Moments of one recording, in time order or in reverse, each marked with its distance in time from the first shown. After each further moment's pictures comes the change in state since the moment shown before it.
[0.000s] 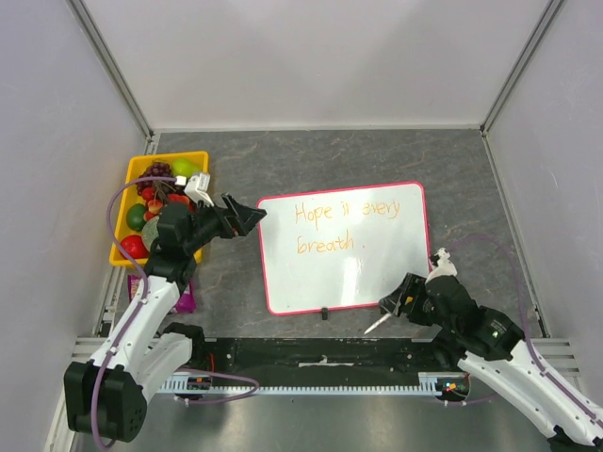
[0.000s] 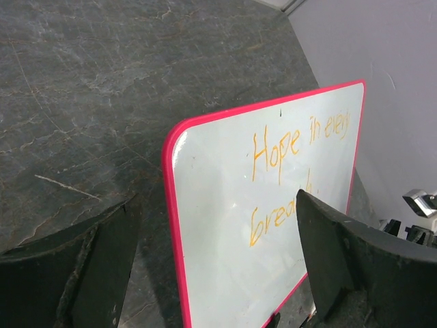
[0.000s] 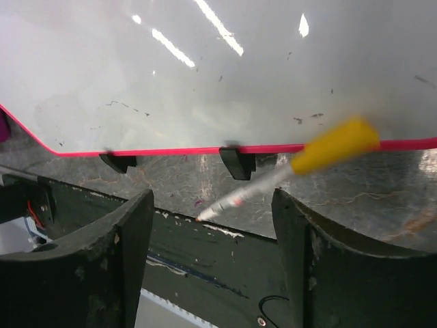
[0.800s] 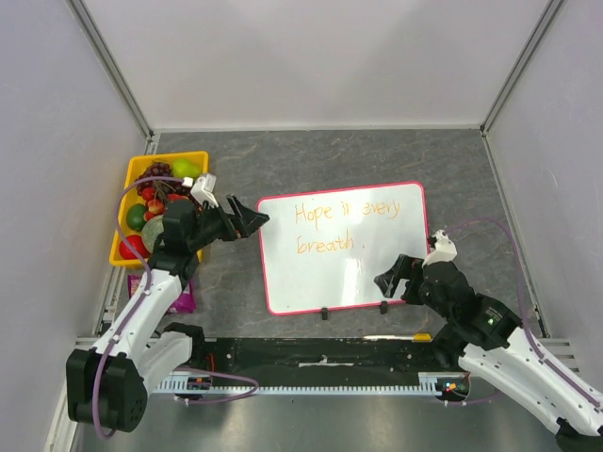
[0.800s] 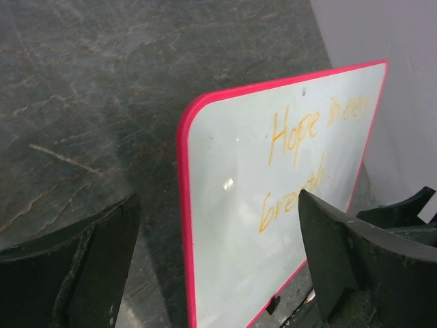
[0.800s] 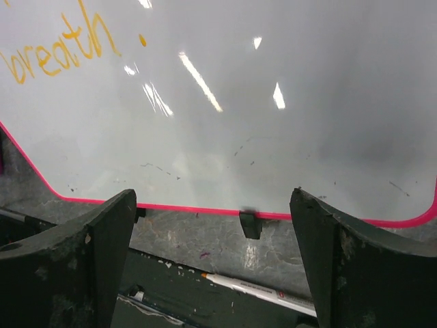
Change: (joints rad) left arm -0.002 0.054 0.003 -0.022 0.048 0.001; right arm 0.000 0.149 0.115 0.129 0.161 -0.158
